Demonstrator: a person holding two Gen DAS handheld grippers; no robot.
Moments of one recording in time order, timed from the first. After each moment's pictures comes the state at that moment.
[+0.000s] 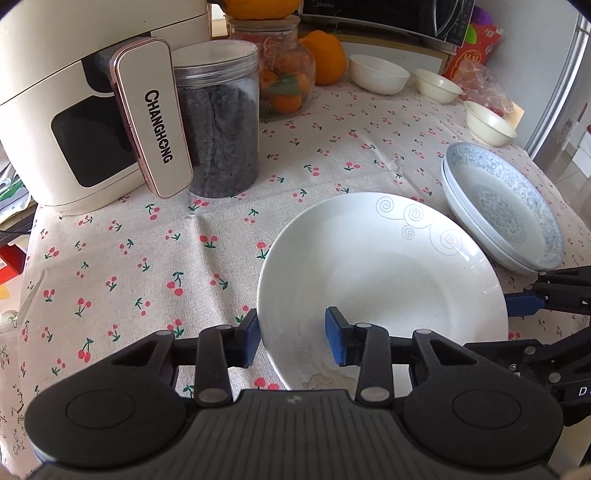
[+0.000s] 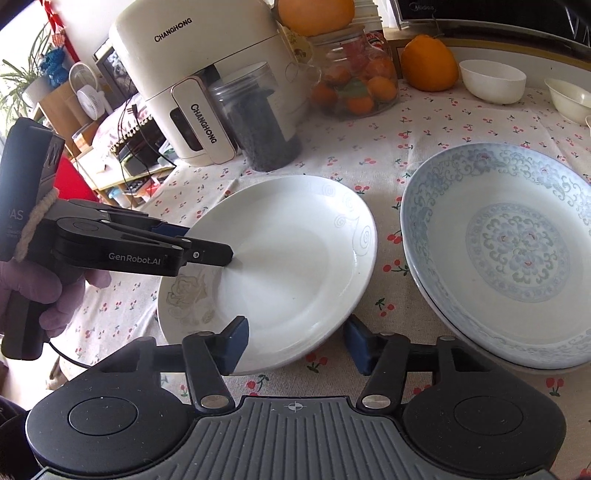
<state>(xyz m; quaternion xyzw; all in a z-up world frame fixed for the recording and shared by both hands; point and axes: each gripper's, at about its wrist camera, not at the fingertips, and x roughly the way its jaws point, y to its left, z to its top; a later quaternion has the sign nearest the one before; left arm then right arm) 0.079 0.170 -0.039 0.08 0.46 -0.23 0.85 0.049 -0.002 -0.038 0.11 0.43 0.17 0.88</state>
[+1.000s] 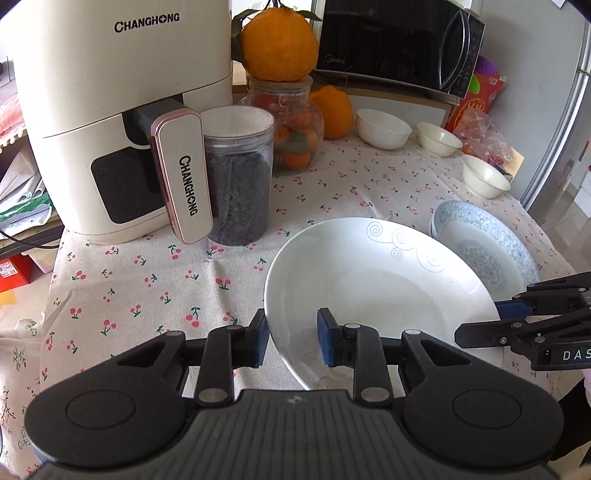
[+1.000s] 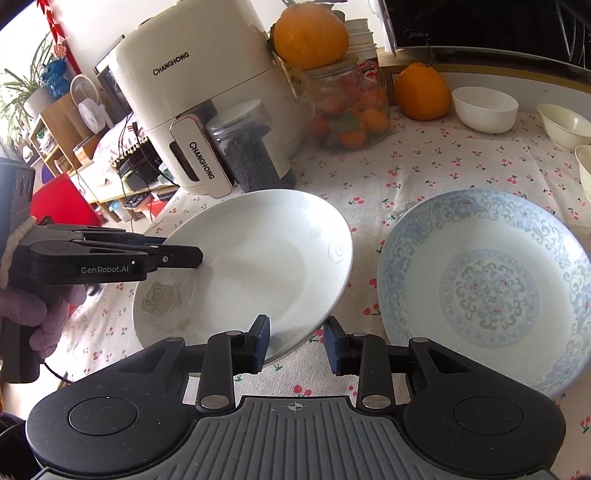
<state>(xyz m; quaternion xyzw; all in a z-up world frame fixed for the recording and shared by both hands) 0.067 0.173 -0.005 0.05 0.41 -0.22 0.89 0.058 -0.021 -0.008 0.11 0.41 0.17 0.89</state>
